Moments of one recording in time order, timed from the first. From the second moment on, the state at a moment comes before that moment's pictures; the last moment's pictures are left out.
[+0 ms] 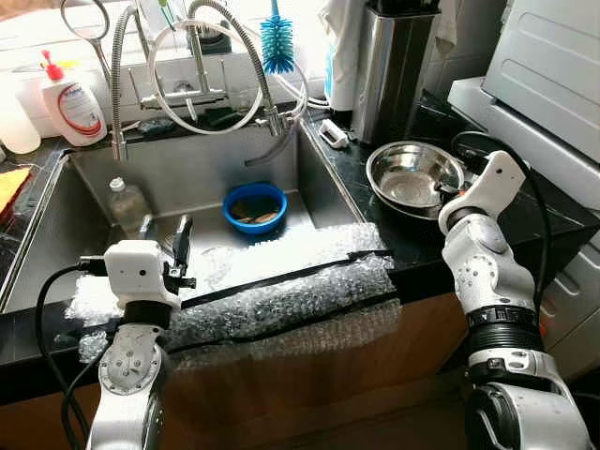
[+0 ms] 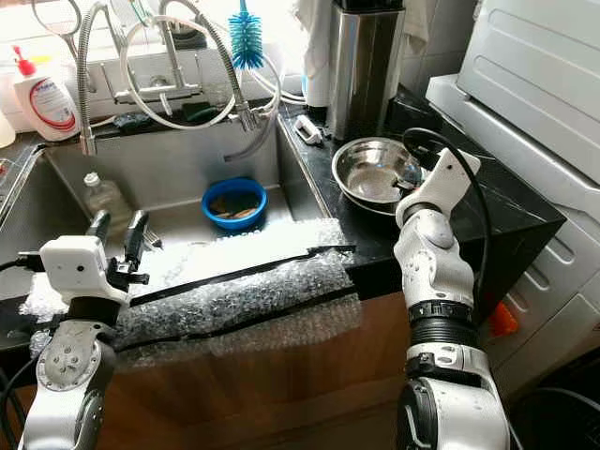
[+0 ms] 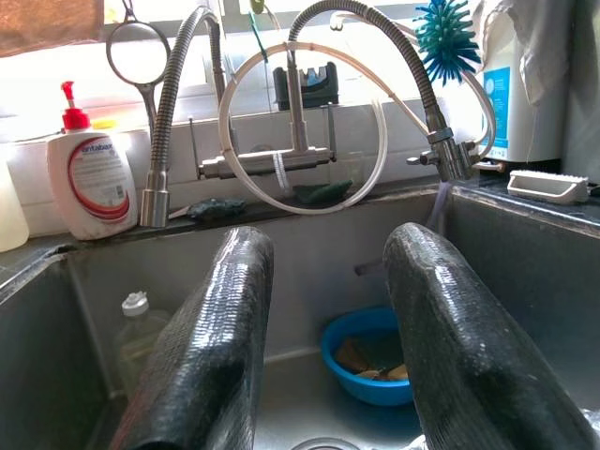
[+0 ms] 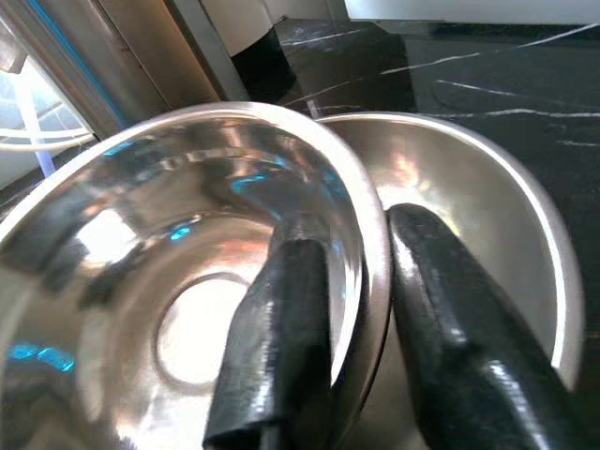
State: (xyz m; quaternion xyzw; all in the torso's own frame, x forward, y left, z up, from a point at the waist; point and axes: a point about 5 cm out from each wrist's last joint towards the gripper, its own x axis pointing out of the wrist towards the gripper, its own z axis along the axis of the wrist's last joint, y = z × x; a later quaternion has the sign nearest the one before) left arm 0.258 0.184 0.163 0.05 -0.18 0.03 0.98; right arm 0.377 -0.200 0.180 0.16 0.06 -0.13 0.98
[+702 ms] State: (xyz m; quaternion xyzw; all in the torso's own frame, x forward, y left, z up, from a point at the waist) left arm 0.261 0.183 0.168 0.05 -0.19 0.02 0.98; right arm 0.378 -0.200 0.204 0.24 -0.05 -0.13 0.96
